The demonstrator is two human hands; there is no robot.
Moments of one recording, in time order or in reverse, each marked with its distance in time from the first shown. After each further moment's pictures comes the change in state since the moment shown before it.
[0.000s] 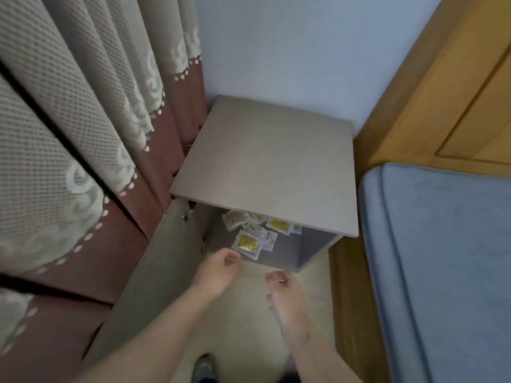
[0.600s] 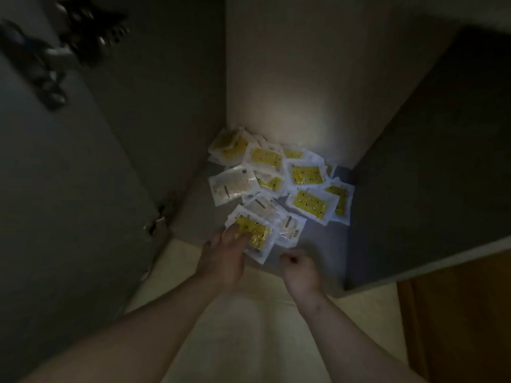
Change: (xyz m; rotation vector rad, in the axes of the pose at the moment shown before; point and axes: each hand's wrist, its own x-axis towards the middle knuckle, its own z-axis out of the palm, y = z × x) left_hand 0.345 -0.226 0.209 0.661 0.089 0.312; right_hand 0.404 0.196 0.088 -0.271 -0.010 -0.170
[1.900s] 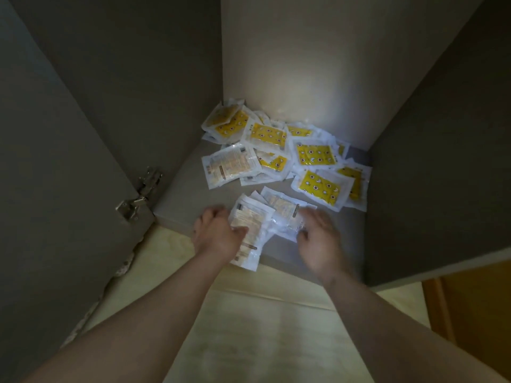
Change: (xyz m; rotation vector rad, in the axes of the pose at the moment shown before) left_hand 0.060 -0.015 0.044 -0.319 0.218 -0.417; right_hand 0.091 0.040 -0.005 -0.615 0.201 -0.593
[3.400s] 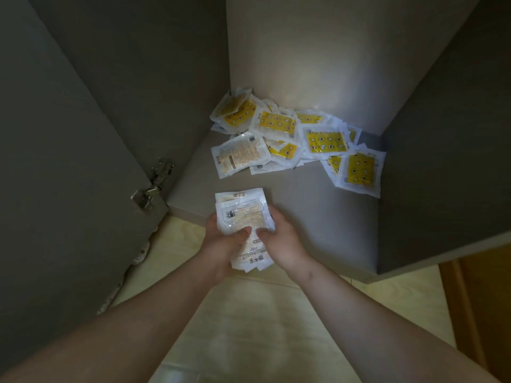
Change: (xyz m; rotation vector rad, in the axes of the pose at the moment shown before) left_hand -0.033 -0.023 0.002 -1.189 -0.199 -0.255; right_hand -0.022 -0.066 0.033 0.663 -0.357 0.250
